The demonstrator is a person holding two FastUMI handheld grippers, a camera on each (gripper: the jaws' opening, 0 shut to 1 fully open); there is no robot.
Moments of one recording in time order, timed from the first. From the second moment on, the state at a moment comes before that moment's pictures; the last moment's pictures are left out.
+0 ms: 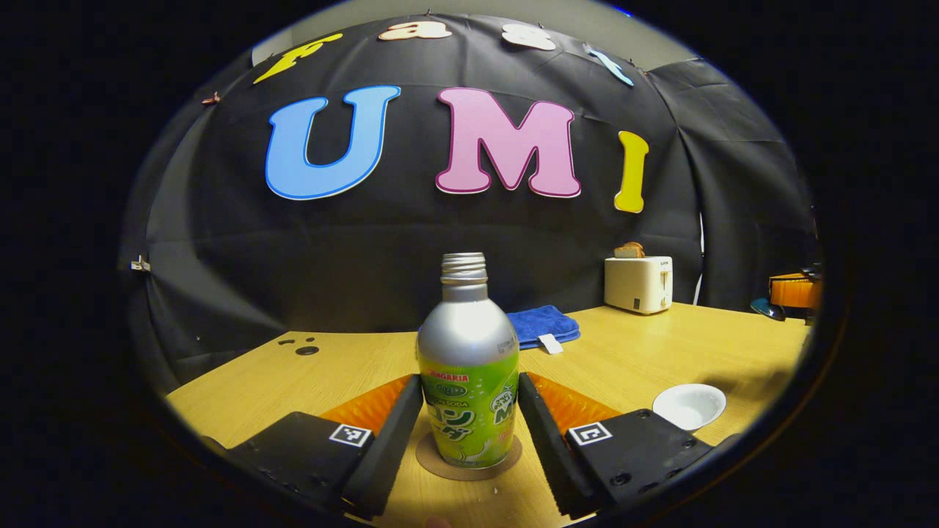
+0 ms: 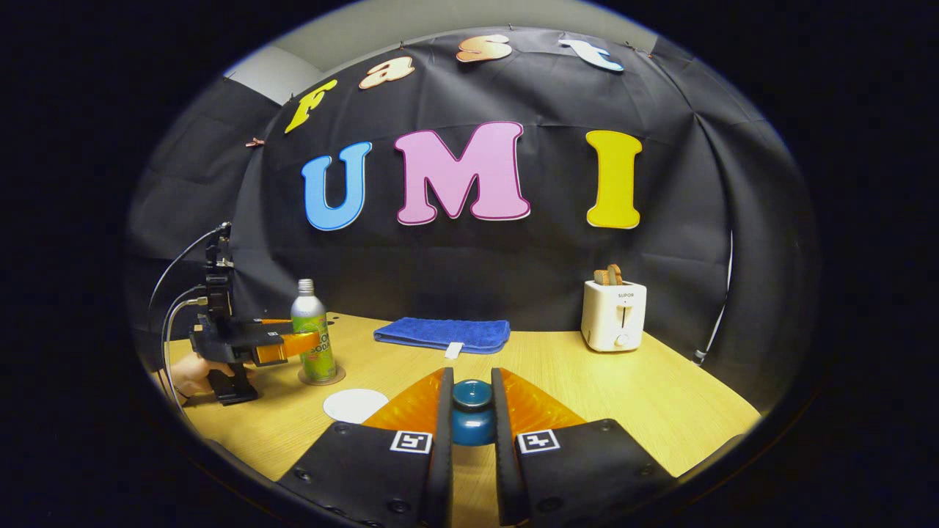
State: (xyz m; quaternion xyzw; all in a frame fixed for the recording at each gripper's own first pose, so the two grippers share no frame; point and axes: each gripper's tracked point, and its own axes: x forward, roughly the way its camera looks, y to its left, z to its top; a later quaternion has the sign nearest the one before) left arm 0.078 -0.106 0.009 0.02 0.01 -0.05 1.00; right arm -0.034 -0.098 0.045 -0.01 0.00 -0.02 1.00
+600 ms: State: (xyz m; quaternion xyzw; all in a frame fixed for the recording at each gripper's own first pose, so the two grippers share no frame) left arm 0.015 -0.078 0.002 -0.01 0.01 -0.04 1.00; right arm -0.012 -0.021 0.021 0.03 0.02 0.05 1.00
